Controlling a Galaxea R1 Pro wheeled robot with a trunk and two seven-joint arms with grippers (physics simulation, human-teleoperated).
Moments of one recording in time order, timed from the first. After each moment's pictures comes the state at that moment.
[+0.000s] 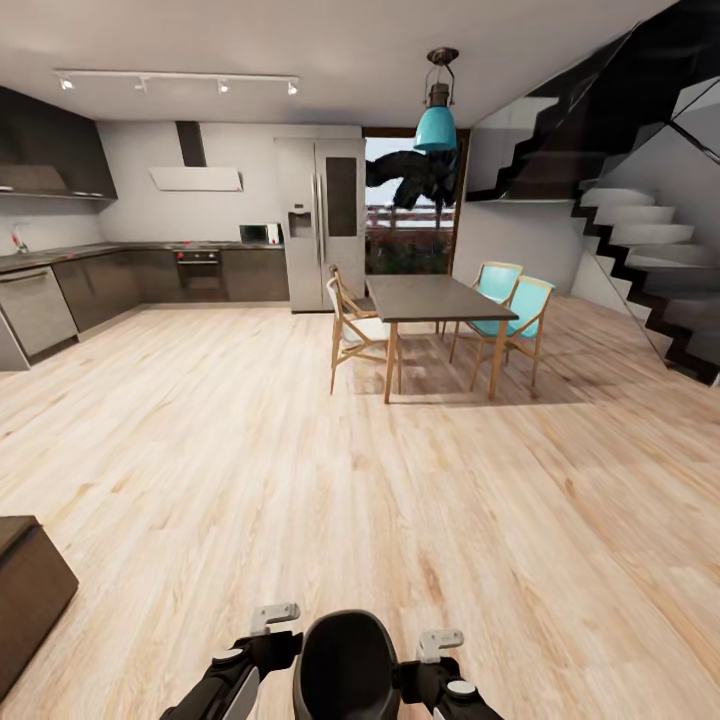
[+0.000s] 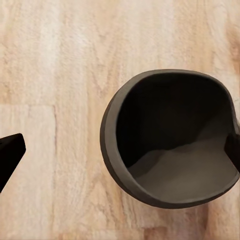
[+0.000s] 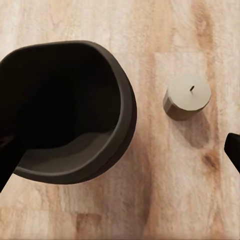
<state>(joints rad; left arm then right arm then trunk) -0.41 -0.10 -0.04 -0.52 0.13 0.21 0.06 -0.45 0.17 0.07 -0.30 0.01 0.03 -0.04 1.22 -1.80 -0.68</state>
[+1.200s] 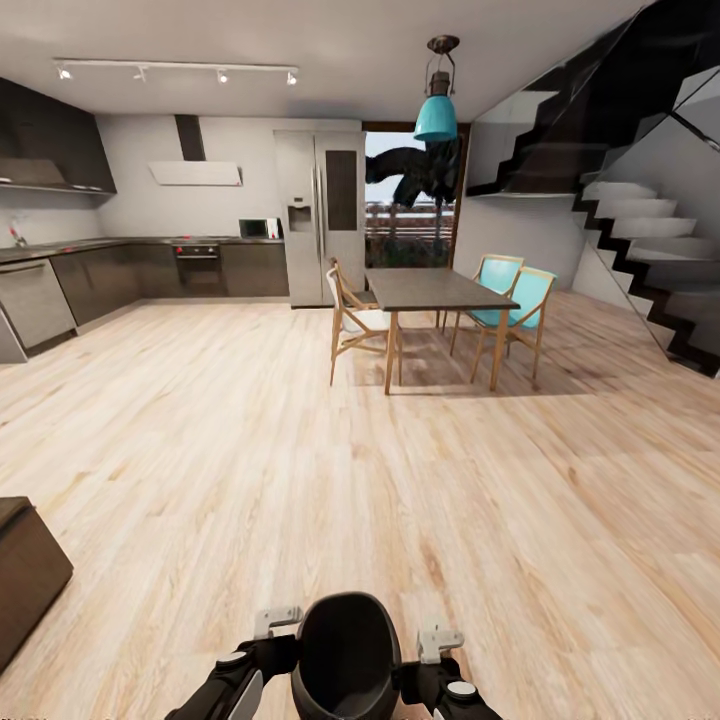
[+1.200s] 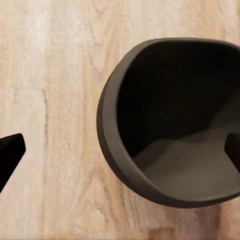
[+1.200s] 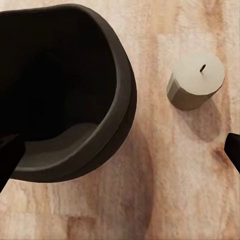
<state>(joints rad) -0.41 -0.11 -0.04 -0.50 0.13 0.20 0.06 -0.45 0.17 0.07 -0.29 0.01 0.02 -0.04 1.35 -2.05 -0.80</state>
